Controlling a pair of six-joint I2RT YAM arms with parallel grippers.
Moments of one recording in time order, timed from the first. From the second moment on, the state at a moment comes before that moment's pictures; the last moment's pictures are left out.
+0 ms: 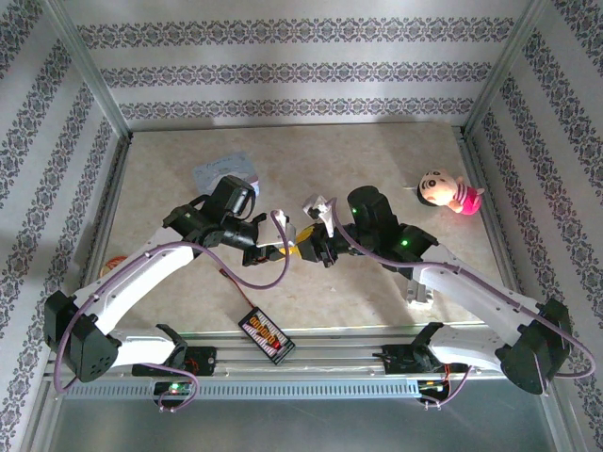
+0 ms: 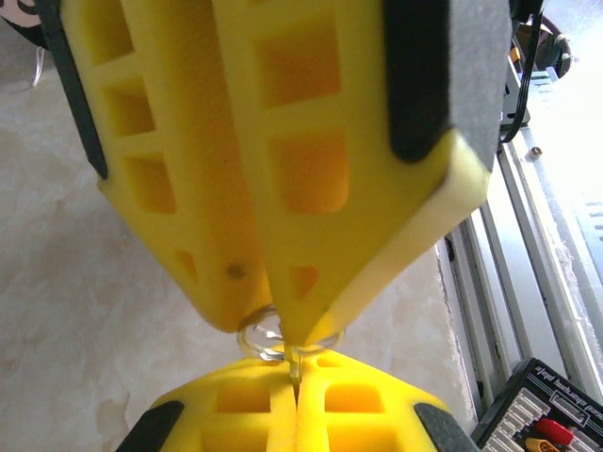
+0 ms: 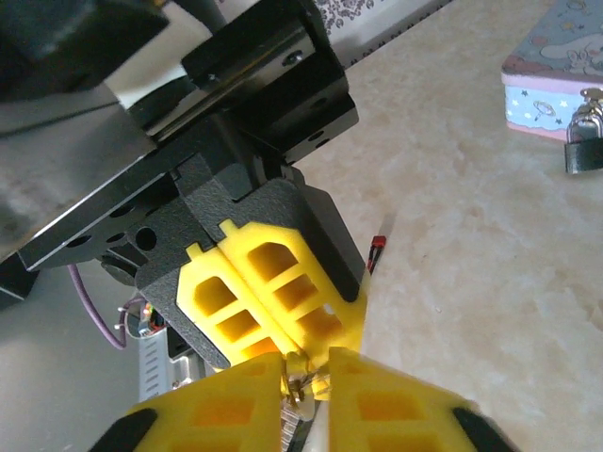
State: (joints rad) left arm -0.60 1.28 1.15 -0.77 0.65 0.78; right arm 0.73 1.16 0.94 -0.29 -0.65 0.15
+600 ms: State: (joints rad) left arm -0.60 1.06 0.93 -0.44 0.62 0.57; right arm 0.69 1.06 0.80 -0.15 -0.51 0.20
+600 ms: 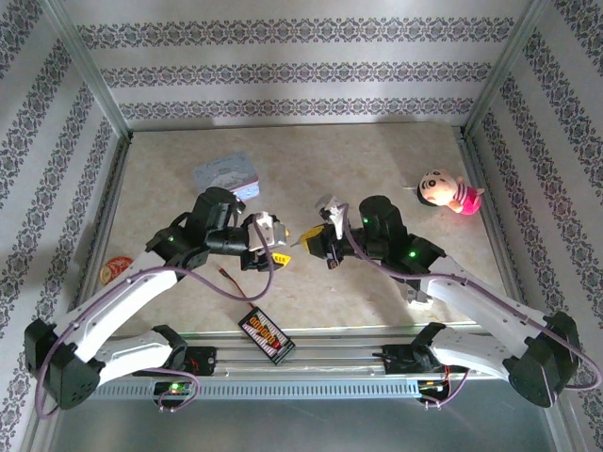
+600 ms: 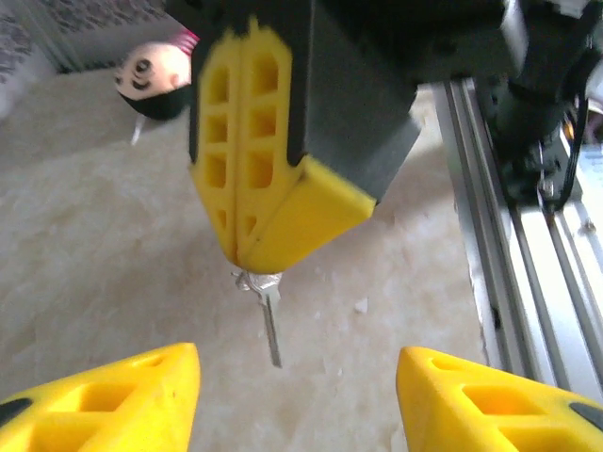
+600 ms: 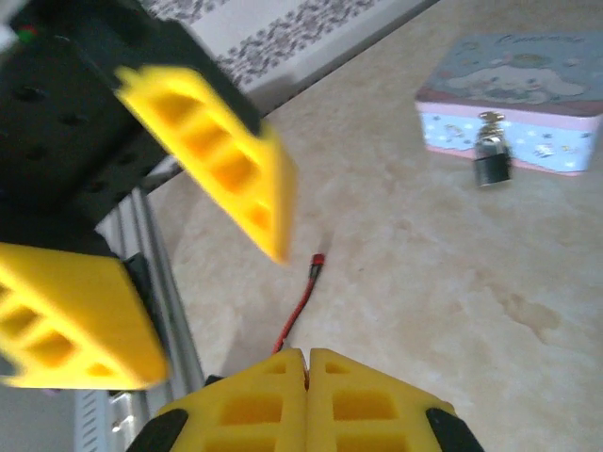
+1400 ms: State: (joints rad) left arm -0.57 1.17 0.75 0.45 0.45 -0.44; right arm 0.53 0.96 0.64 0.33 -0.35 0.73
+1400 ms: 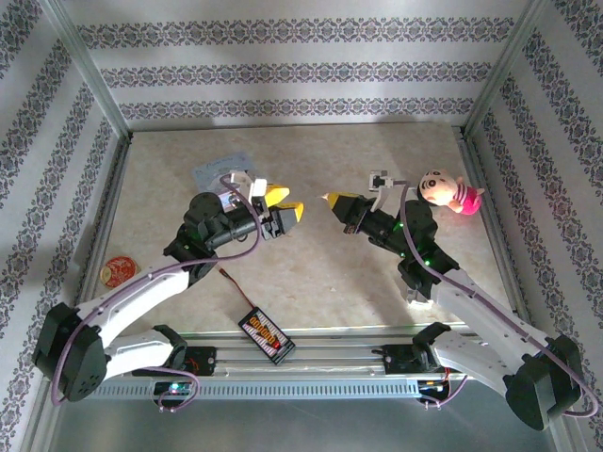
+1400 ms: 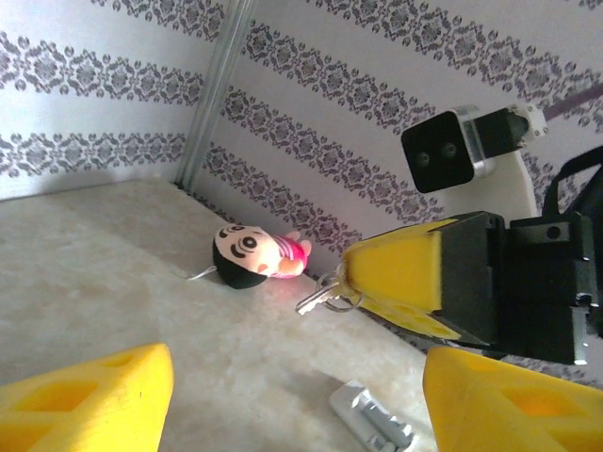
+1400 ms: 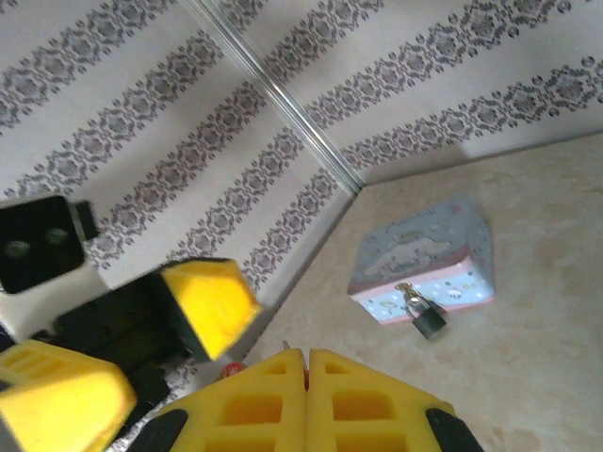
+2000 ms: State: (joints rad) left arm -0.57 1.38 0.79 0.78 0.58 -0.79; right arm 0.57 1.02 0.65 0.42 -0.36 0.79
